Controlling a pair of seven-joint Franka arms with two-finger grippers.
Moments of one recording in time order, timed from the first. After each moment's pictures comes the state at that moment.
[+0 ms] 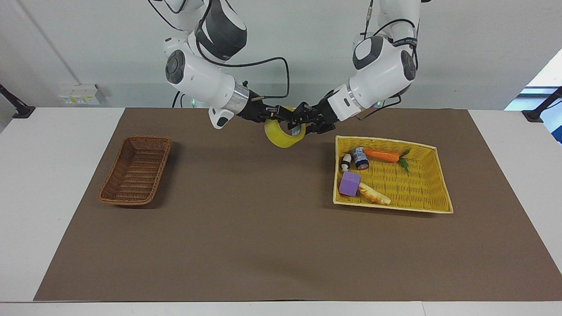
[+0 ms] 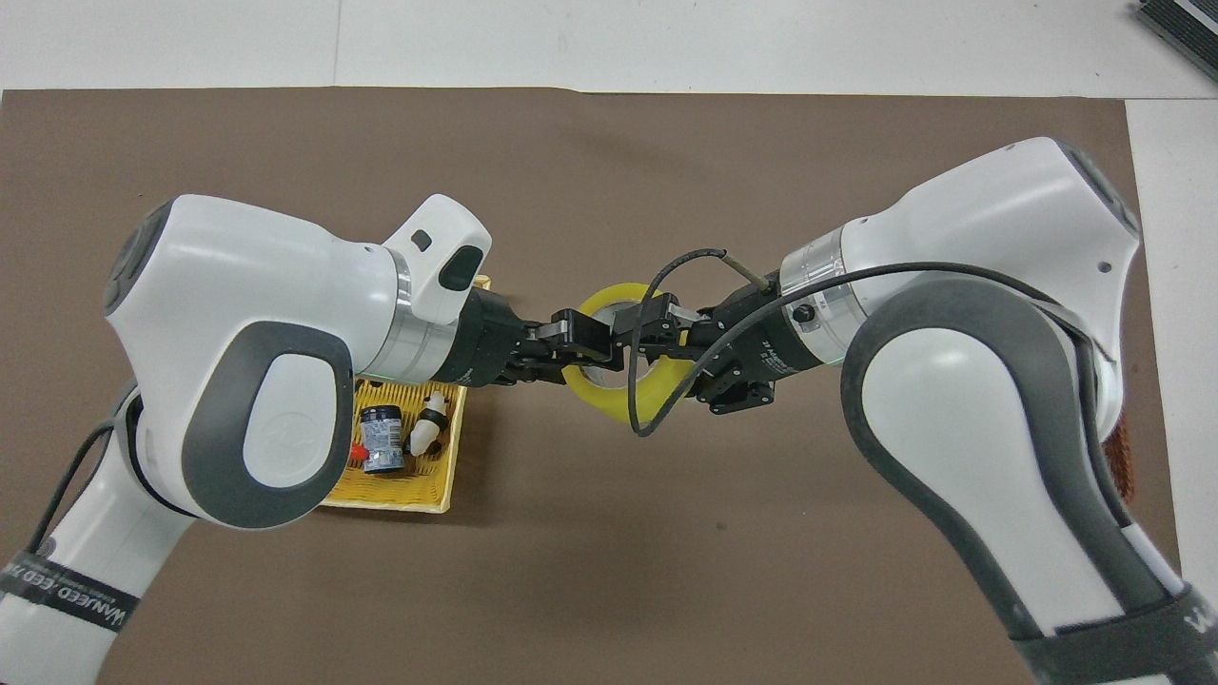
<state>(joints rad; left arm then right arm) -0.37 0.06 -0.11 -1.82 -0.80 2.01 -0.20 0.40 0.12 -0.08 -1.71 0.77 1.77 0.53</state>
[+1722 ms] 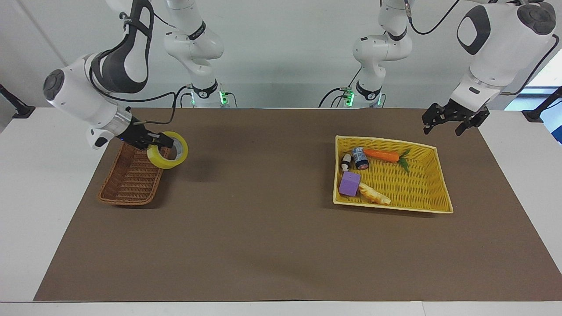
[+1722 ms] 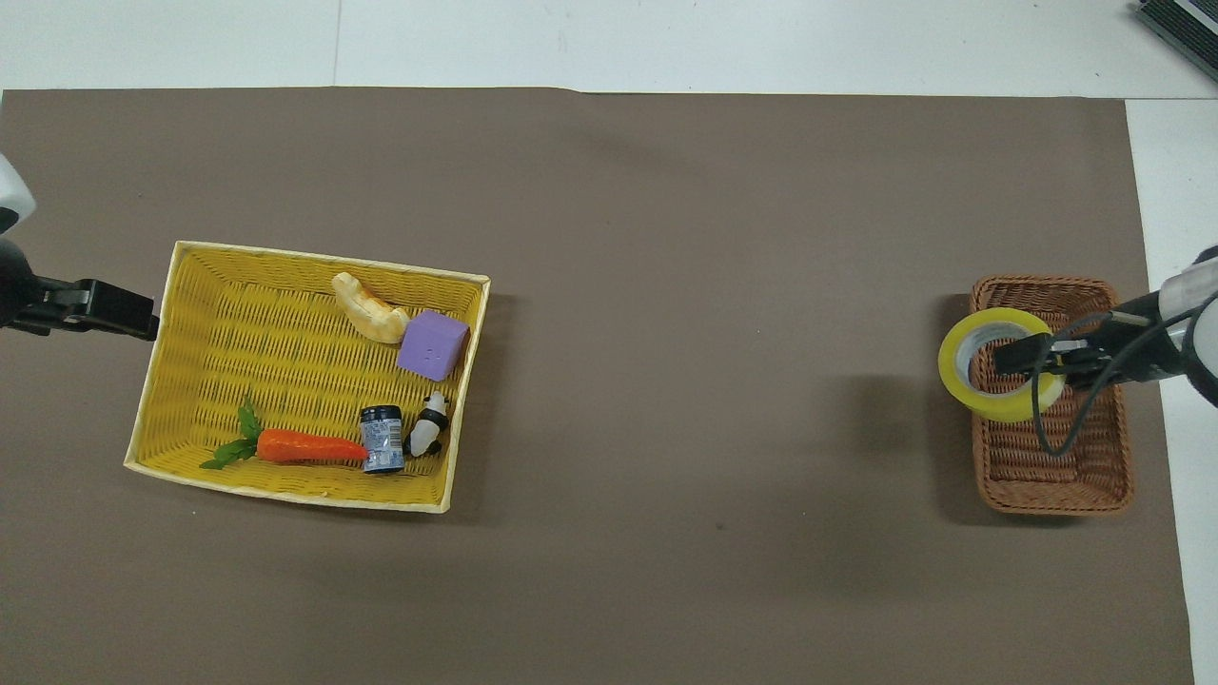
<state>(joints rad) 0.04 0.00 -0.08 -1.61 0.00 1.55 0.08 -0.17 0.09 -0.10 -1.93 0.28 1.77 -0.27</state>
